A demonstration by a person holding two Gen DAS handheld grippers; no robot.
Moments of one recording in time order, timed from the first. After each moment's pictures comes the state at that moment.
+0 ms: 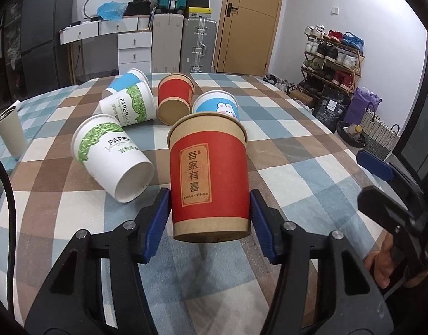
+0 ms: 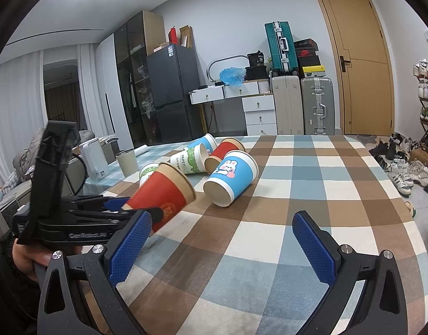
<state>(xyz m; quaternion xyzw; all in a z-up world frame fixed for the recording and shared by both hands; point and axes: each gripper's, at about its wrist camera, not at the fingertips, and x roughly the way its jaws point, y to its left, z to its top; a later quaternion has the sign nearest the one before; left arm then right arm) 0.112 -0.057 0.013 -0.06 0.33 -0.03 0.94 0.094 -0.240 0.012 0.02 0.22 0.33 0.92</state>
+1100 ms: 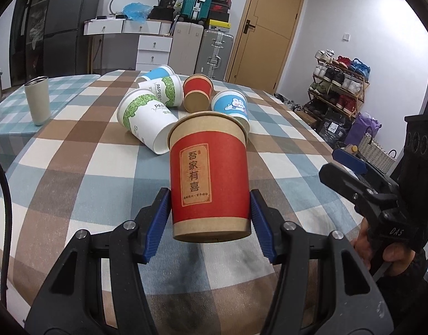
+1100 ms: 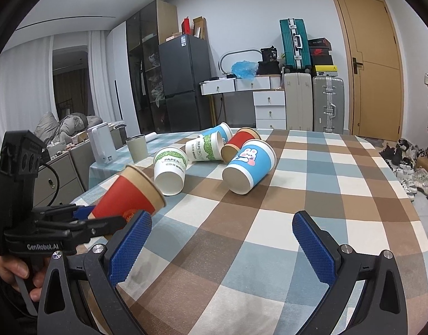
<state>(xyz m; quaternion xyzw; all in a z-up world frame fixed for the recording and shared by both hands) 0.012 -0.040 0.008 -0.13 0.30 0.00 0.94 0.078 -0.220 0.005 -0.01 0.23 0.35 0.91</state>
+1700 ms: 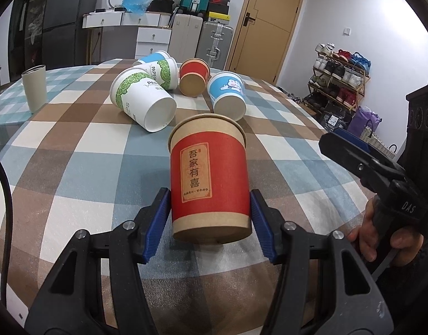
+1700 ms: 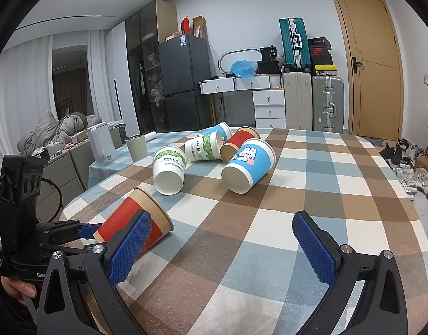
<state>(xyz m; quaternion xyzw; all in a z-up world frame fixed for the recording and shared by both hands) 0.015 -0.053 -0.014 -0.13 0.32 0.00 0.94 0.078 -0.220 0.005 -0.01 0.23 0.35 0.91</state>
